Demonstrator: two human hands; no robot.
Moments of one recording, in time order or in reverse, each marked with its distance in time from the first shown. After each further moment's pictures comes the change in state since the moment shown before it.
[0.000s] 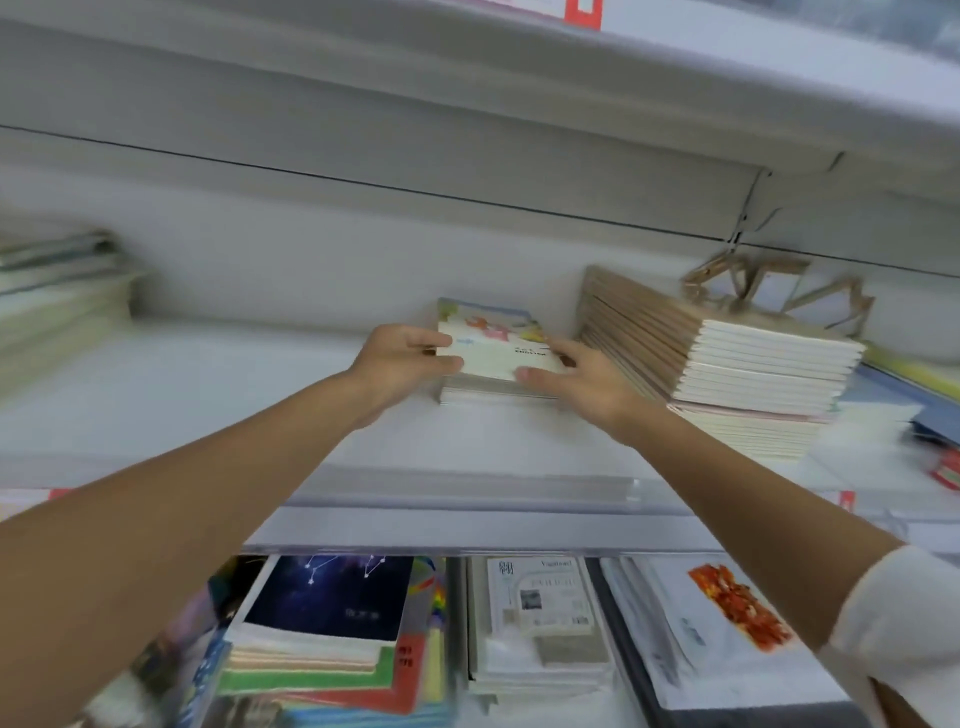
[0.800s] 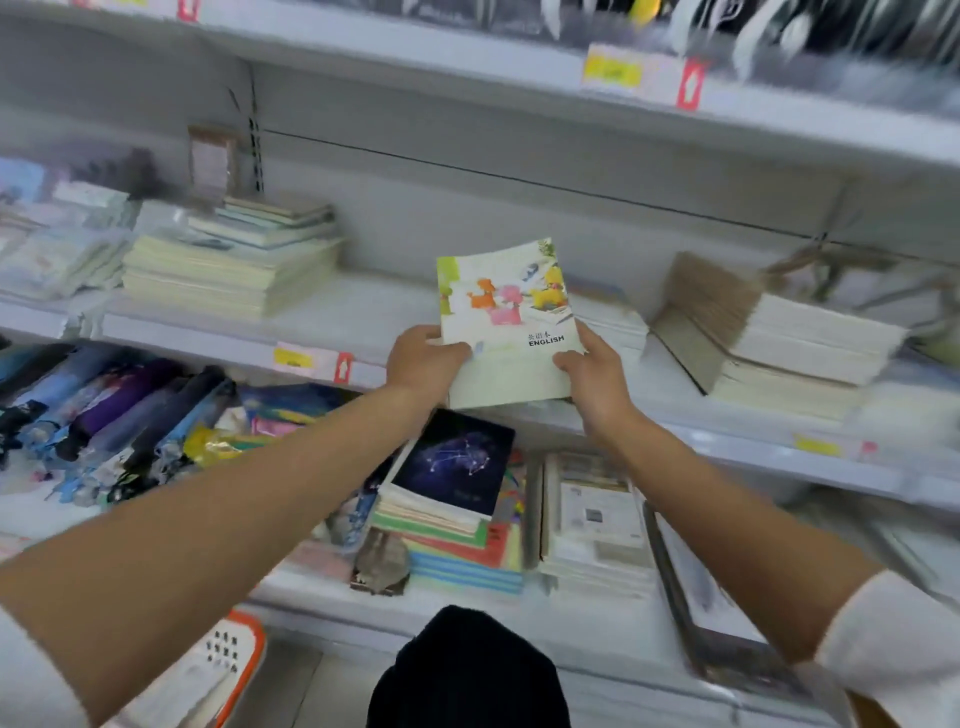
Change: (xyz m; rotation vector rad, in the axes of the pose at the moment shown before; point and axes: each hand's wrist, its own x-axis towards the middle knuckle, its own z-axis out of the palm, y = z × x) left_hand -0.193 0.009 -0.062 -0.092 0.429 -0.137; right_hand -0.157 -0.101 0.101 0.537 0.064 -0.035
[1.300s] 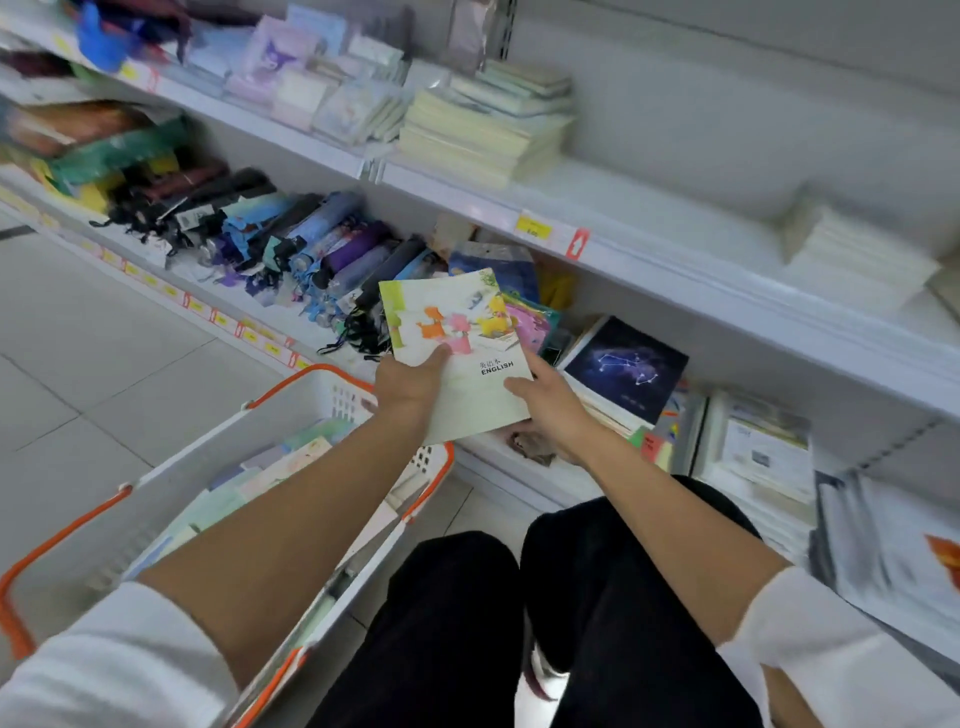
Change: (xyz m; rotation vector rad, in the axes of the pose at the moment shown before) left_hand -0.111 -0.159 -0.203 -0.080 0.600 -0.424; right_hand -0.150 0.103 0.190 -0.141 -0.662 0.330
